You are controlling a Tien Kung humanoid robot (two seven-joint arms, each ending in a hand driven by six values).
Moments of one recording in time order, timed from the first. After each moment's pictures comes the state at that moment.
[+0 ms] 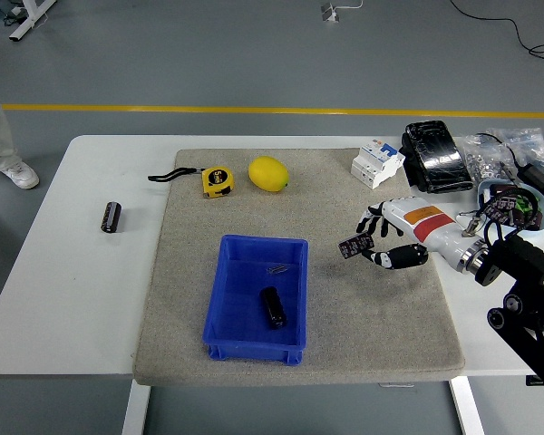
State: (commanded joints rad) left arm -0.18 0.13 -0.45 -0.27 0.53 0.32 0.18; right arm 0.56 -0.33 0.89 1.12 -2.03 -0.10 0.28
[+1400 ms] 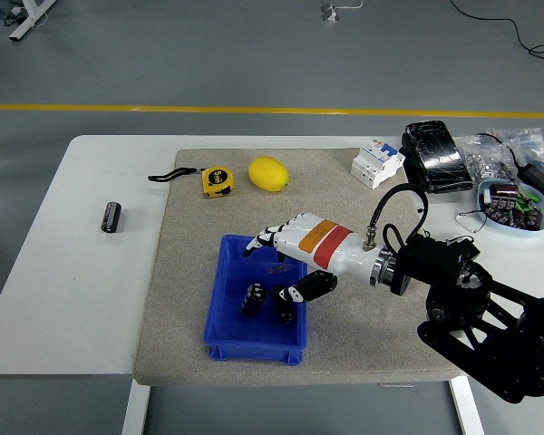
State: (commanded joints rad) left arm -0.18 0.14 -0.46 -0.27 0.54 0.32 0.18; right arm 0.68 -0.24 0.62 1.31 -2.05 -0.02 0.22
